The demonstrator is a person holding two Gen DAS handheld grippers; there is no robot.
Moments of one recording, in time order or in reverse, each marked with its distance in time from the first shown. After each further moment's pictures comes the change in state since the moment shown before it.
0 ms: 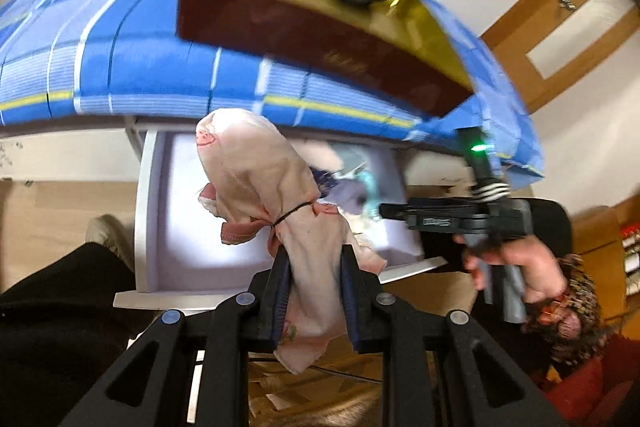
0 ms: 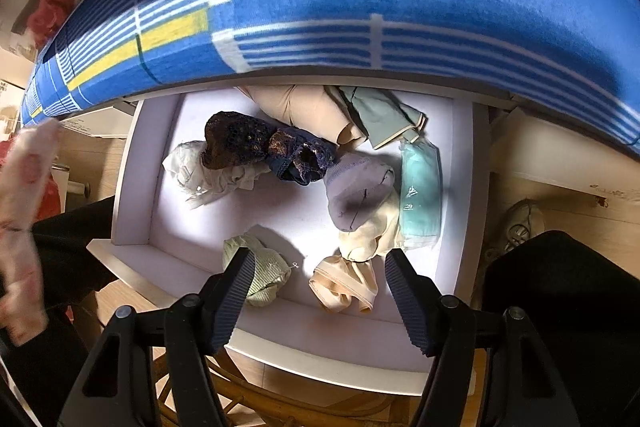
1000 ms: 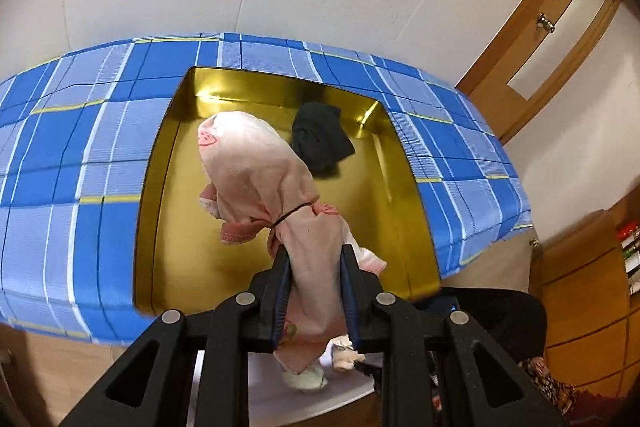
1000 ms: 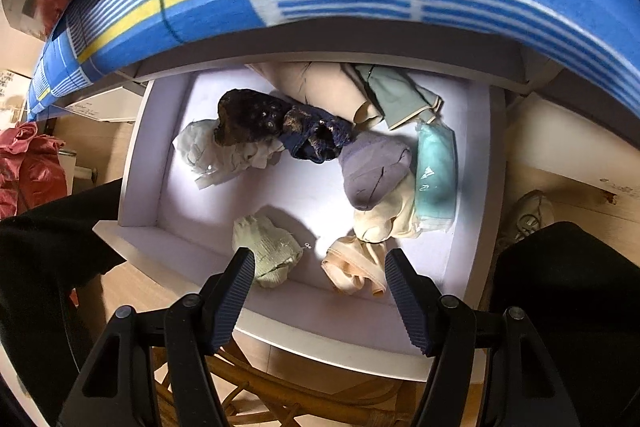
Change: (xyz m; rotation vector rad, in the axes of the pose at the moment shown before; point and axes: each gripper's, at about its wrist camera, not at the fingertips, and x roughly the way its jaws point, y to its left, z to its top) left arm -0.017 -0.028 0.193 0.137 -0.105 0.016; right arm 0.005 0.009 -0.012 -0.020 0.048 0.034
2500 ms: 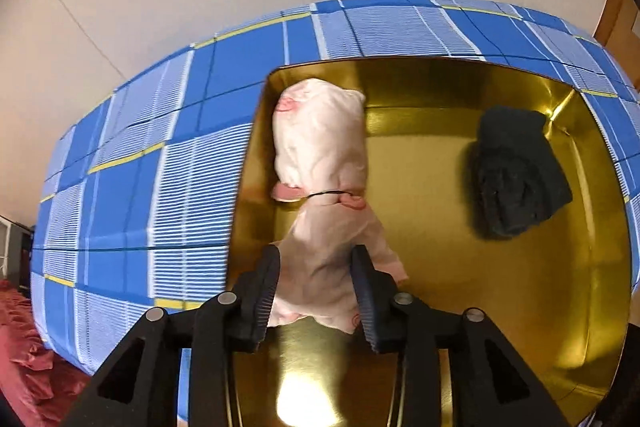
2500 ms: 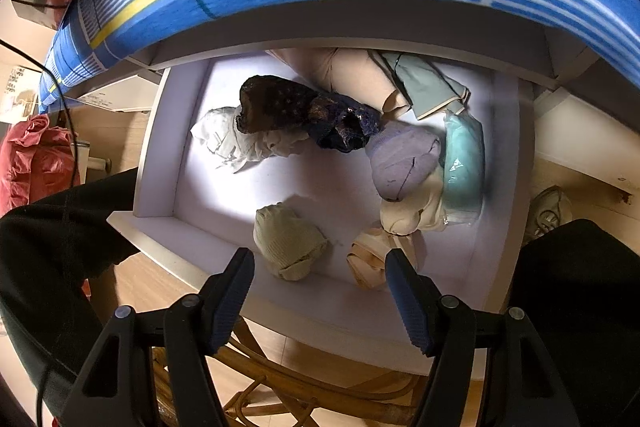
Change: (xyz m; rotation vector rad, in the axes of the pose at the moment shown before) left arm 0.111 0.048 0.072 0.064 0.128 0.538; right arm 0.008 0.012 -0.001 -0.016 0.038 0.054
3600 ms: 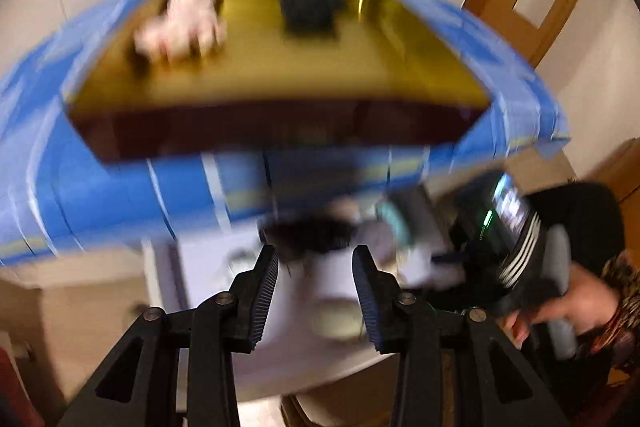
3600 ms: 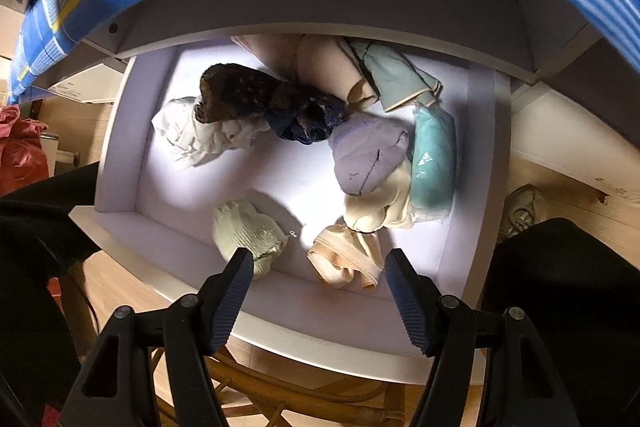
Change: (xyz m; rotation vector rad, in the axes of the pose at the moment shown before) left arm -0.046 -0.062 -0.218 0.061 -0.056 -0.413; right arm 0.014 -0.010 -0.002 -0.009 0.020 -0.129
